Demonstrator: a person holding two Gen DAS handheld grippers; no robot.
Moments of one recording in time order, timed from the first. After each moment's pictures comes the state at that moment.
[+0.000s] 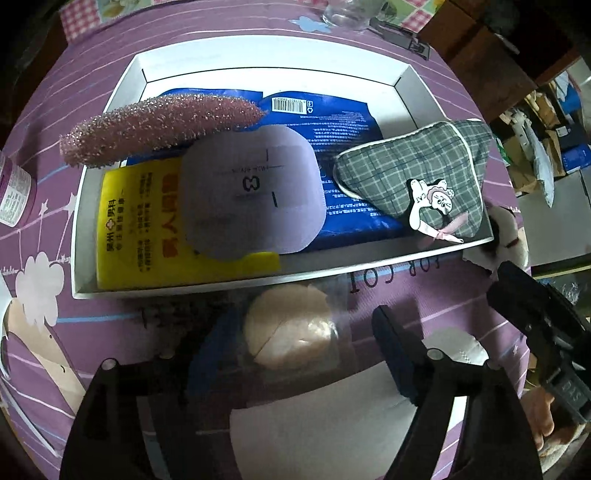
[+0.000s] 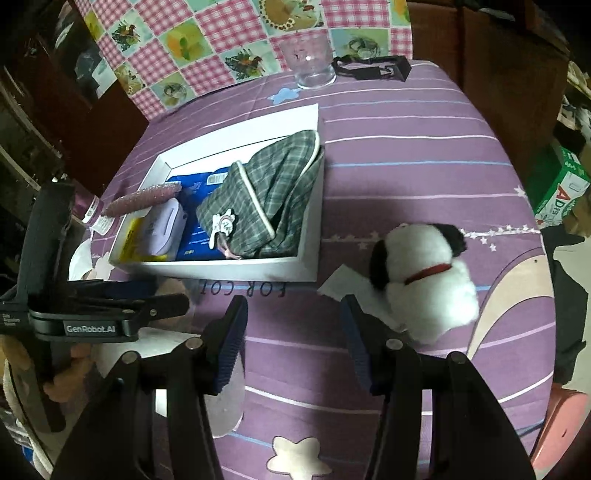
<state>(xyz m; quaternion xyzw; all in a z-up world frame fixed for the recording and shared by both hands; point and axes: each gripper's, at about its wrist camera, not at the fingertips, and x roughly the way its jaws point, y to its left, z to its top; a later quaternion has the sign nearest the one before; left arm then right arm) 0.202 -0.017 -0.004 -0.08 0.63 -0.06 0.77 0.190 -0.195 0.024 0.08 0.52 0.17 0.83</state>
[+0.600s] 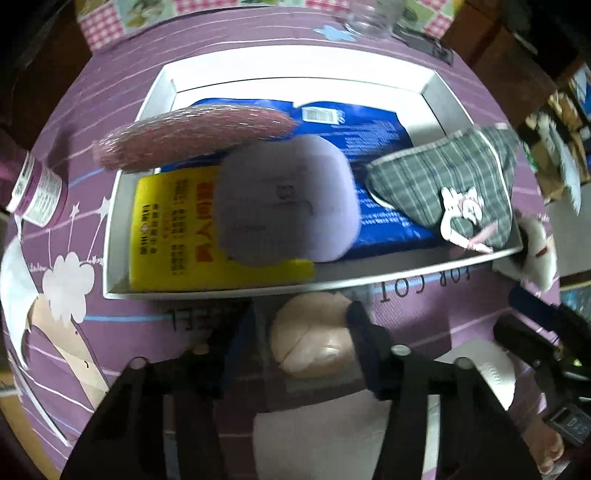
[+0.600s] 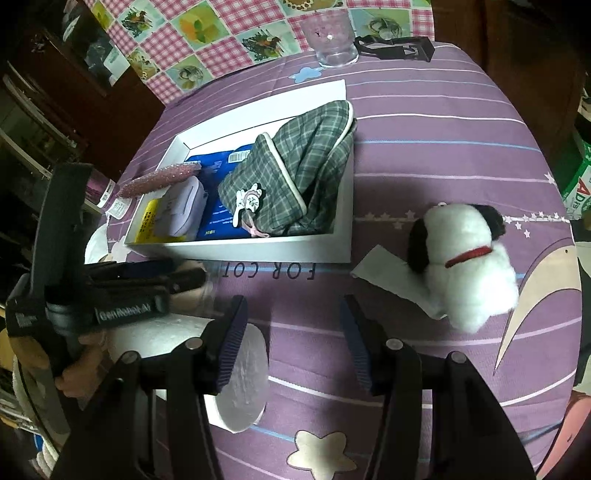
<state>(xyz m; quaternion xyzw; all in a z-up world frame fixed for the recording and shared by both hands) 0.193 -0.019 -0.004 -0.06 0.62 -0.01 0.78 0.188 -0.183 0.014 0.09 0.54 0.21 0.81</state>
